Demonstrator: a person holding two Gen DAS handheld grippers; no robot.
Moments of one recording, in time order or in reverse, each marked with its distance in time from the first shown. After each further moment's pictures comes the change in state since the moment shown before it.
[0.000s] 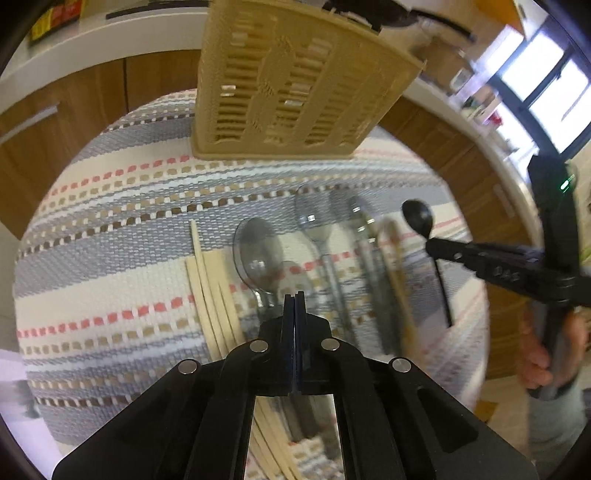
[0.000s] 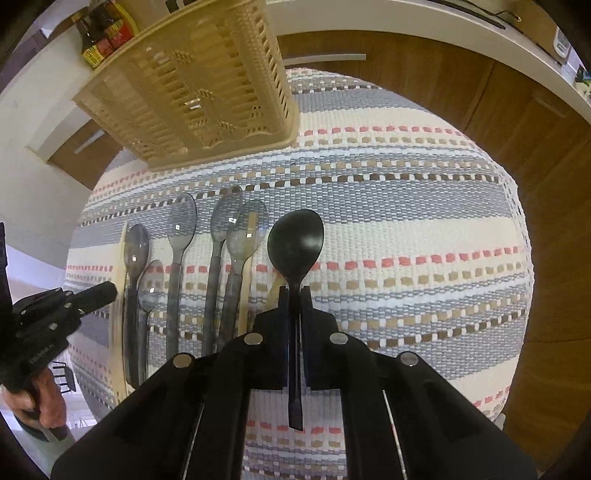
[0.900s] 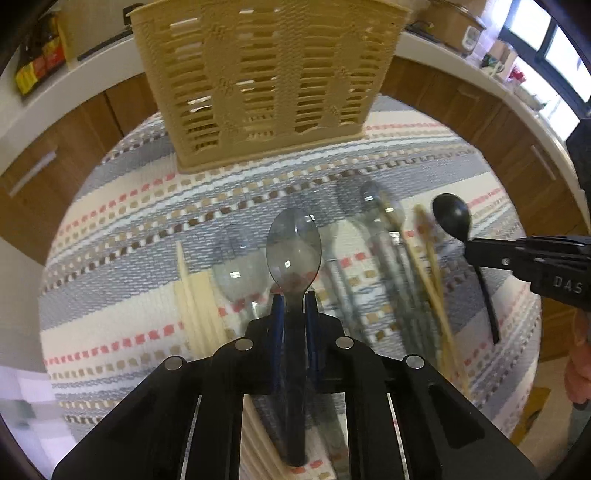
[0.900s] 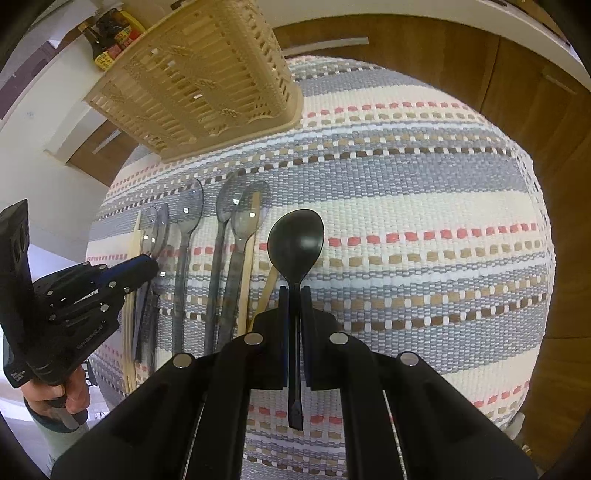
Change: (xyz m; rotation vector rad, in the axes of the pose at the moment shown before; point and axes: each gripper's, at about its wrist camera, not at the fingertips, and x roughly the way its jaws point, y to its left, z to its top) left arm 0.041 -0.041 0.017 0.130 0.043 0.212; right arm -0.012 -0.038 -0.015 0.009 0.012 0.108
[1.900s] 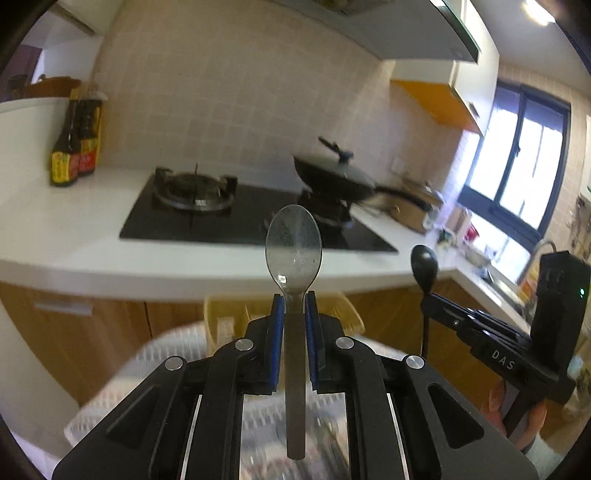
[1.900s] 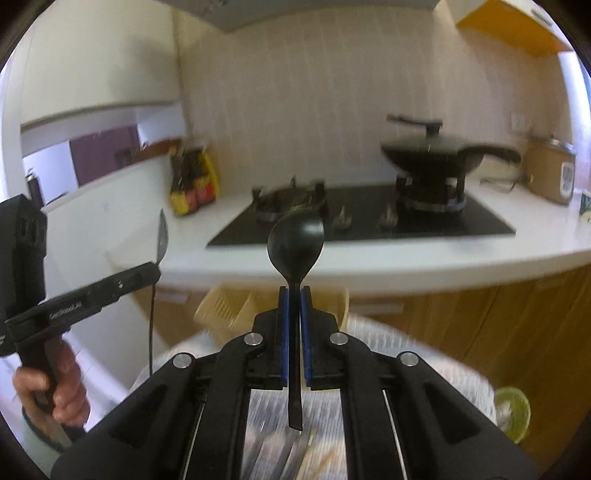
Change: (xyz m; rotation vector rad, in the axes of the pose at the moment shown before) left arm -0.182 0.037 0.080 -0.112 -0.680 -0.124; right arm -0.140 0.070 0.083 -0.205 -0.765 0.038
